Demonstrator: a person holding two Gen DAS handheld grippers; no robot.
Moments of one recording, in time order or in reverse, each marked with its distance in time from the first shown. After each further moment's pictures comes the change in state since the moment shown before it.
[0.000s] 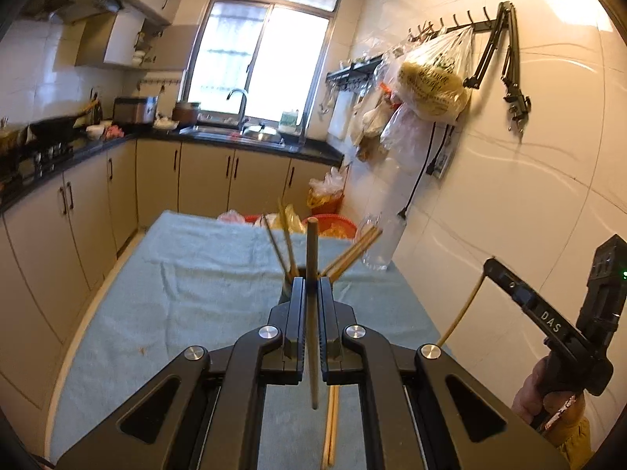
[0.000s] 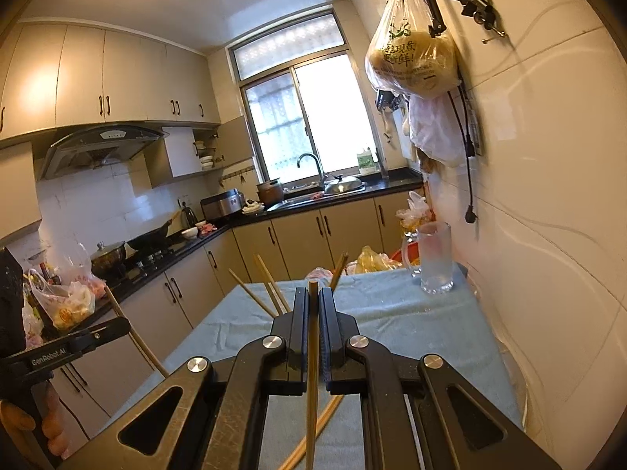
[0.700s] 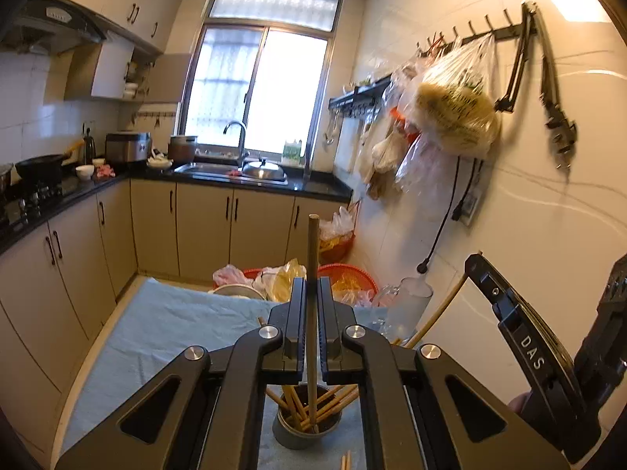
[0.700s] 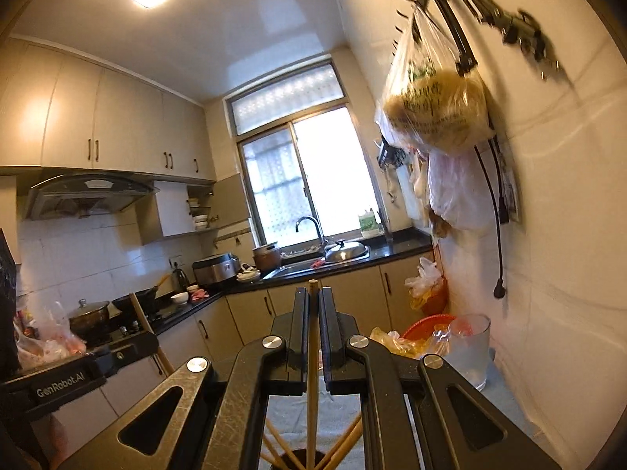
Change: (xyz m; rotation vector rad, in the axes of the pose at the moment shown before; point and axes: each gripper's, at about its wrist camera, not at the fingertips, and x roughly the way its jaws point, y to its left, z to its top) left arm 0.142 -0.015 0.103 0.033 -0.085 0.047; right arm 0.130 0.010 0.067 0.012 -0.221 -0.034
